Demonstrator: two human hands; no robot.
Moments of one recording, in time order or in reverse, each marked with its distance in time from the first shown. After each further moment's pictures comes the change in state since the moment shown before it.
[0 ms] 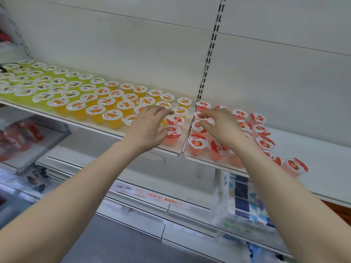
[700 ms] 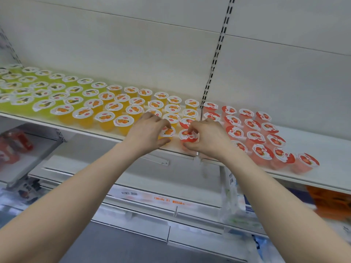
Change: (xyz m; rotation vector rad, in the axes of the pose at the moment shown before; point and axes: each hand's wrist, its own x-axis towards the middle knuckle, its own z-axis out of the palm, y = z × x) left_hand -0.002 -0.062 -0.006 0.150 -0.192 0.064; right_hand -0.009 -0.088 0.030 -0.159 -0.102 0.006
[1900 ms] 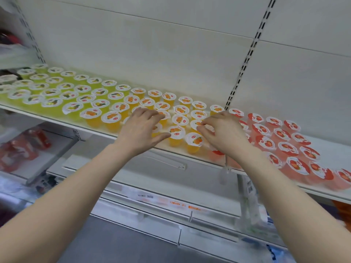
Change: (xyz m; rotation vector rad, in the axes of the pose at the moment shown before) left_hand -0.026 -0.096 -0.018 0.007 0.137 -0.043; right_hand 0.048 -0.039 0.005 -0.067 0.159 -0.032
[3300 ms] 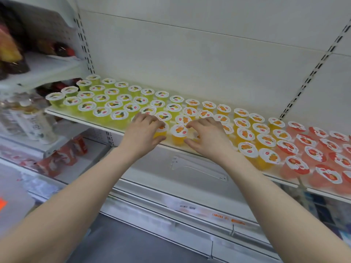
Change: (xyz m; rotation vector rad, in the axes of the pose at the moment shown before) left_hand -0.051 -0.198 -0.028 0.091 0.024 -0.040; right_hand 0.087 -0.210 0.067 0.109 -0.046 -0.078
